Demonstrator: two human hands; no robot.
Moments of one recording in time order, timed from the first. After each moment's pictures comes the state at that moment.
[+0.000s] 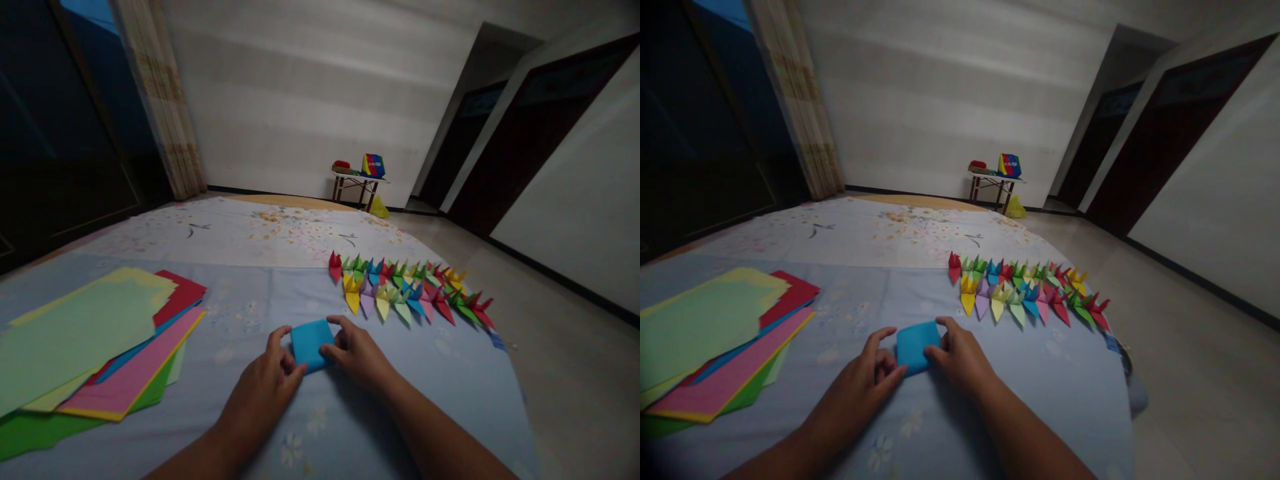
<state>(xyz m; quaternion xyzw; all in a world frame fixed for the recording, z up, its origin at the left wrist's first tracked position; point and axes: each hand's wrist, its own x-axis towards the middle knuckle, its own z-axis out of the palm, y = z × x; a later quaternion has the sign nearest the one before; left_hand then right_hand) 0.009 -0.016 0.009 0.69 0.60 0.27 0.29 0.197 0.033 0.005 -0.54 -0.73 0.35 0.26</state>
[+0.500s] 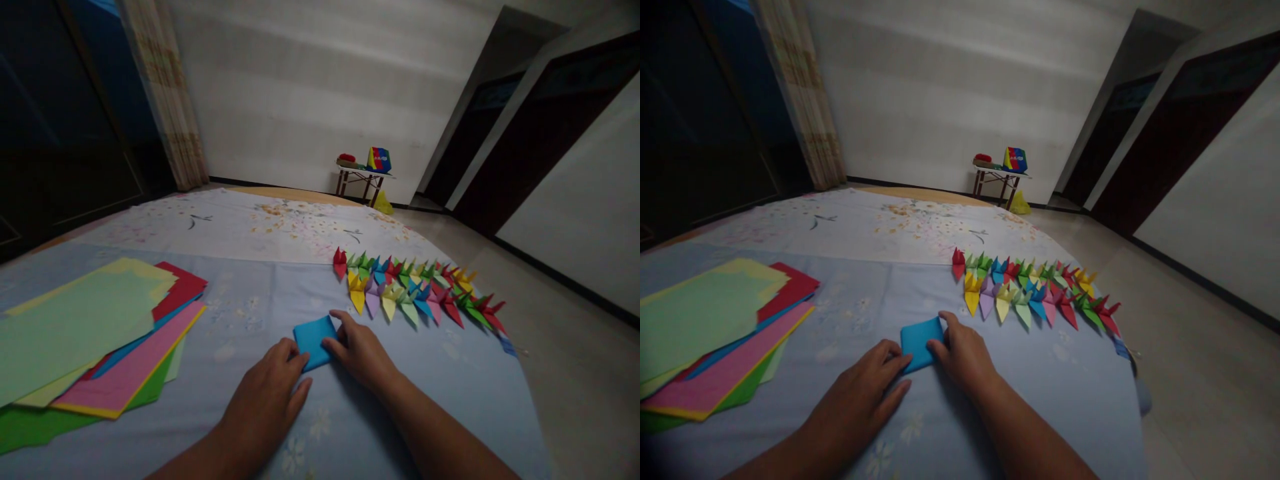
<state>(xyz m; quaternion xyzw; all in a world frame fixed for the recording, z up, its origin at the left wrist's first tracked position) 0.010 -0.023 0.001 0.82 0.55 0.16 0.09 0.195 0.040 0.000 -0.55 -0.77 0.24 0.20</state>
